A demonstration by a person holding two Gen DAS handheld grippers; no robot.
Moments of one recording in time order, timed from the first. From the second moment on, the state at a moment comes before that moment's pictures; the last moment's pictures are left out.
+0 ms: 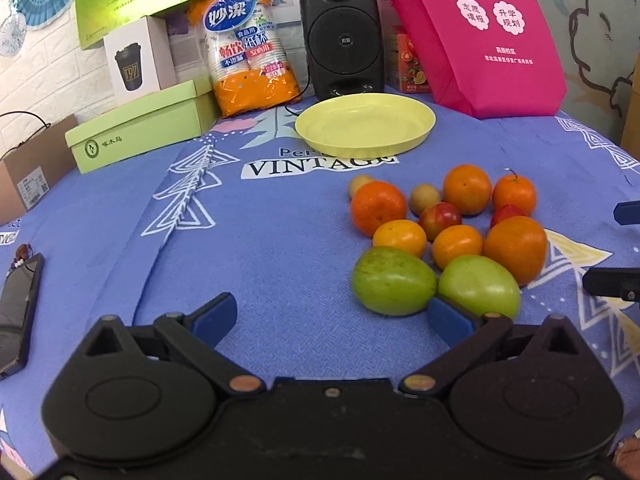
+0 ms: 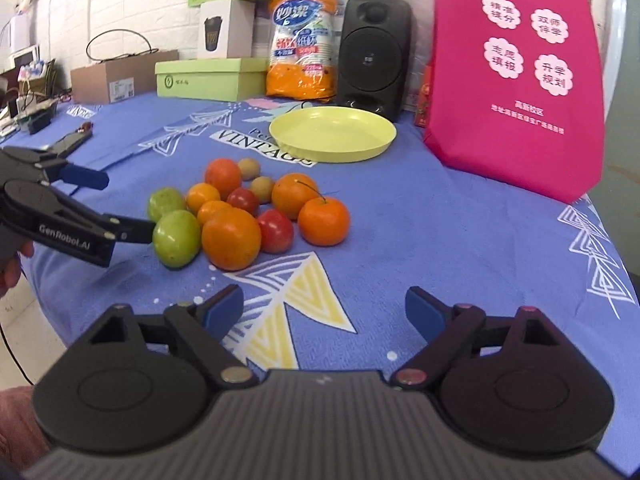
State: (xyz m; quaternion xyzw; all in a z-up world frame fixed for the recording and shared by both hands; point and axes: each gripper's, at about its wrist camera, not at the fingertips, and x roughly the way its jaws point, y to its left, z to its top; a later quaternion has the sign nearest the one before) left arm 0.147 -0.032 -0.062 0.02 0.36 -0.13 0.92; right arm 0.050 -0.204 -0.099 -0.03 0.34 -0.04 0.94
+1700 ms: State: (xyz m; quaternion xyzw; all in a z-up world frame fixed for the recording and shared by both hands) left arm 0.163 -0.039 -0.077 0.00 0.37 -0.16 0.92; right arm 0.140 -0.219 -0.118 -0.03 0.34 -0.02 0.94
